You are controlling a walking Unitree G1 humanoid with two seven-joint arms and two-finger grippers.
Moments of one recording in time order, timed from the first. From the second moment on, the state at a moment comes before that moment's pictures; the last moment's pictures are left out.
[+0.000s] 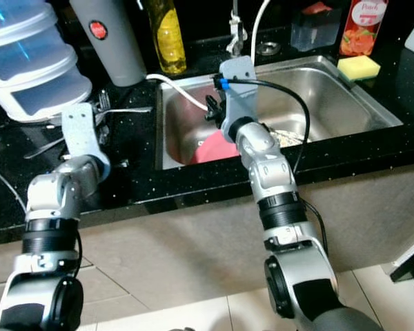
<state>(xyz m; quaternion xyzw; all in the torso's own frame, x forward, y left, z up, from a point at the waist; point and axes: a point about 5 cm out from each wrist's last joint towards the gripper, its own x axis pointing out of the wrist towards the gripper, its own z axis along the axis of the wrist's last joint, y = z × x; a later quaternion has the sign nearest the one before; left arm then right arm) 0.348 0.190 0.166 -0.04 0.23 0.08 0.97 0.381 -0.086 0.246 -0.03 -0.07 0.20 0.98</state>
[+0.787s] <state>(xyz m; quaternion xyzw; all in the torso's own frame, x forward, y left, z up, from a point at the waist) 0.349 0.131 0.254 0.09 -0.02 -0.09 0.99 0.382 -0.087 0.247 -0.03 -0.08 0.20 0.98</state>
